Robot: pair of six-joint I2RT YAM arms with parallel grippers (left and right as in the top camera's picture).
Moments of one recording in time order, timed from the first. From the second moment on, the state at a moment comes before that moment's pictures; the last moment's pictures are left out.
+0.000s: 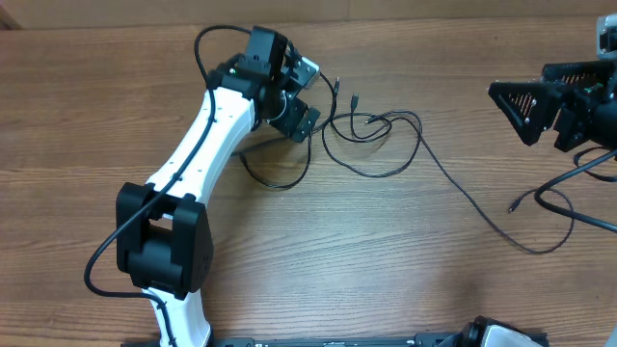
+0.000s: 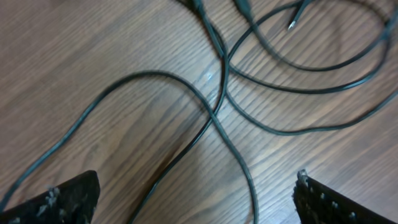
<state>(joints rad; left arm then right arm) -0.32 1.99 1.69 -0.83 0.17 0.28 -0.34 1.34 1.90 -1.27 -0.88 -0.24</state>
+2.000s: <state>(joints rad) -0.03 2.19 2.58 -1.44 -0.15 0.01 -0.06 1.60 1.76 -1.23 -0.70 -0.22</state>
